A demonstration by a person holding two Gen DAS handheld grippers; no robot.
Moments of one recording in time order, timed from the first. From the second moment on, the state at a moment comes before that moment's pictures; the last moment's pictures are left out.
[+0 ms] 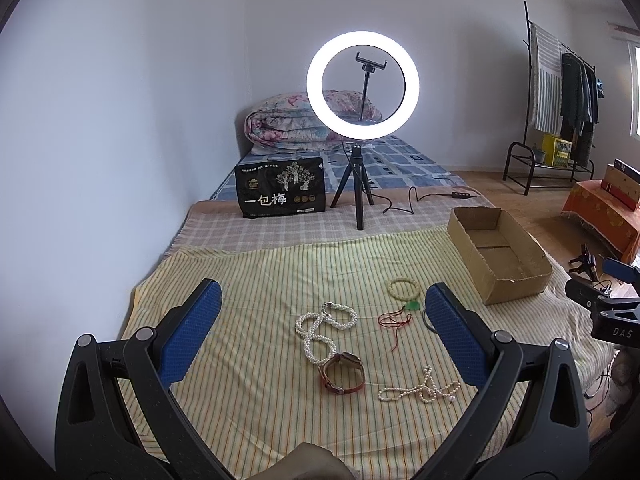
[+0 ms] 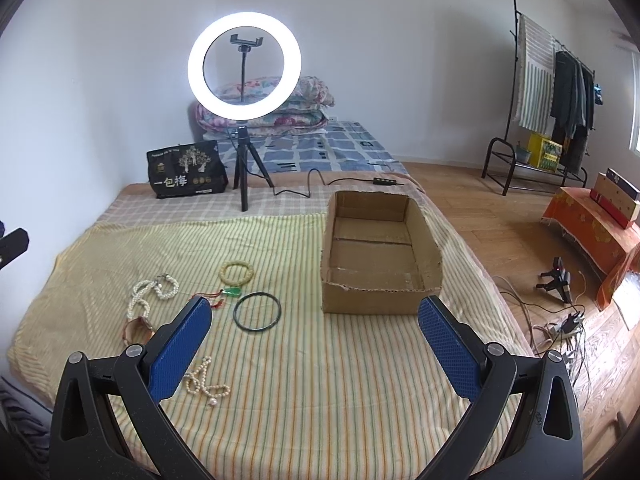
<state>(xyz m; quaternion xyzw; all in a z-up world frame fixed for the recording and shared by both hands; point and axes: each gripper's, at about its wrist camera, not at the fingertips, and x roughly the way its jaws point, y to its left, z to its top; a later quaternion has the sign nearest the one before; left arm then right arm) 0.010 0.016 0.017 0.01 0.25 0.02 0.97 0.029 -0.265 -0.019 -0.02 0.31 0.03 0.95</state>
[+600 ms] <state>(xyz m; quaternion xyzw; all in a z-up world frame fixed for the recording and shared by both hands) 0.068 0.073 -0.016 -0.03 0.34 0.01 0.94 0.068 -0.227 -0.055 -0.10 0.34 0.15 0.92</state>
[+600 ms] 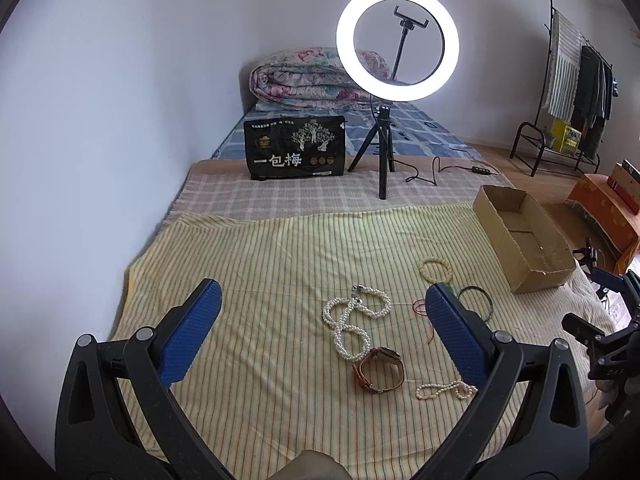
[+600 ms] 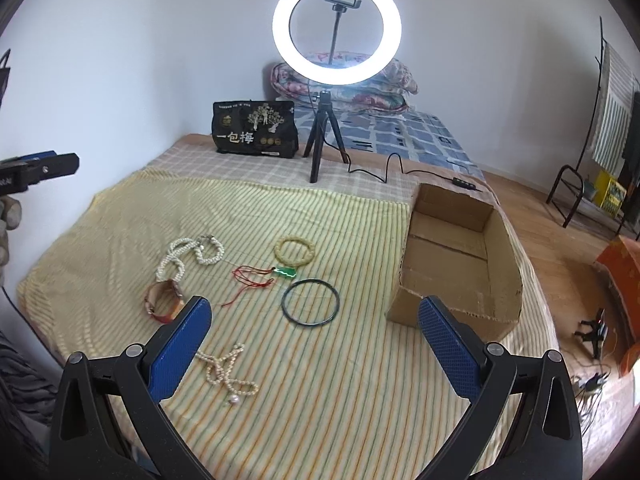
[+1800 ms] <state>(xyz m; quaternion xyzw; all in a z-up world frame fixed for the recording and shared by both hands) 0.117 0.058 -0.171 -0.16 0.61 -0.05 0.78 0.175 -0.172 -0.172 -0.19 0.54 0.29 0.77</state>
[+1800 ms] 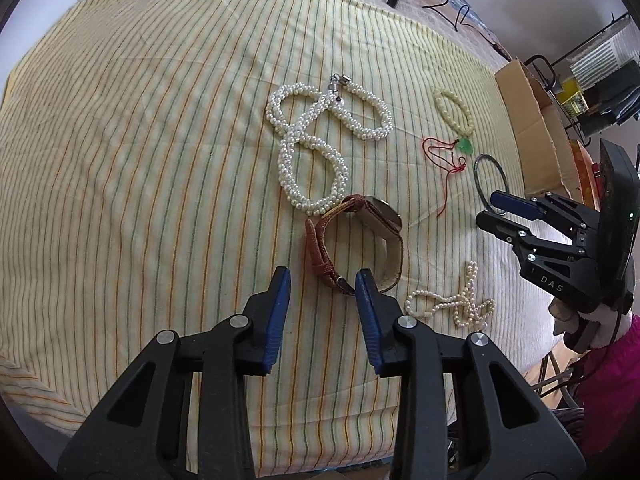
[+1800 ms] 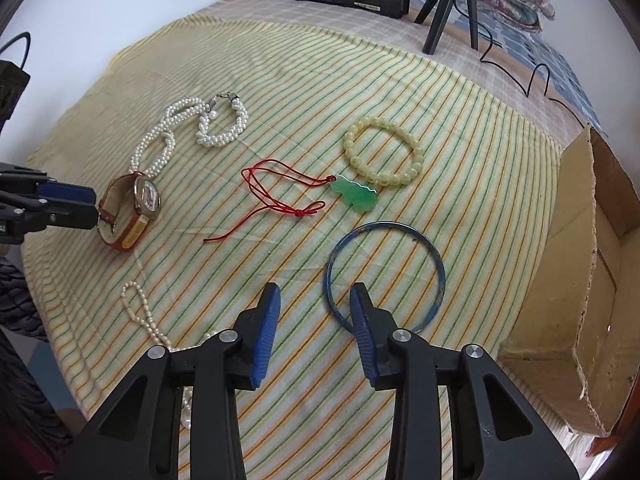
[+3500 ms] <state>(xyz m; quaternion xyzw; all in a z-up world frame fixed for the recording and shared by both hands) 0.126 0.035 -0.128 -0.16 0.54 -0.09 0.82 0.184 -0.197 -0.096 -0.11 0.47 0.27 0.84</state>
